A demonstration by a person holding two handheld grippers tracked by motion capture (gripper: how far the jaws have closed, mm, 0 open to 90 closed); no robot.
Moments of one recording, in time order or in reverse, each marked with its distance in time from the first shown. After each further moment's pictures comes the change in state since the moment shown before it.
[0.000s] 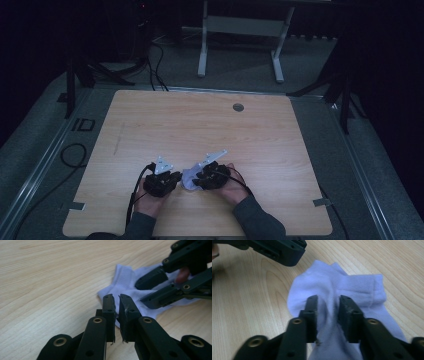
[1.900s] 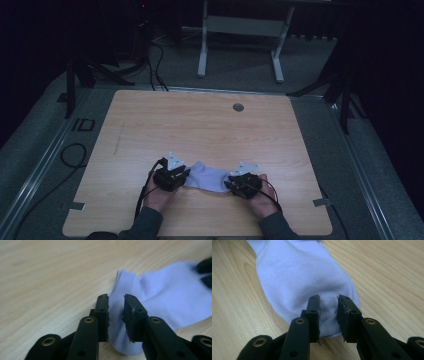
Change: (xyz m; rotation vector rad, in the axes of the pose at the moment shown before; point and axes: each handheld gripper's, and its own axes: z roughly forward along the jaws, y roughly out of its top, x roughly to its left) left arm -0.005 0.014 0.034 0.020 0.053 0.079; right arm -0.014 -0.071 -0.060 -0.015 -0.256 0.047
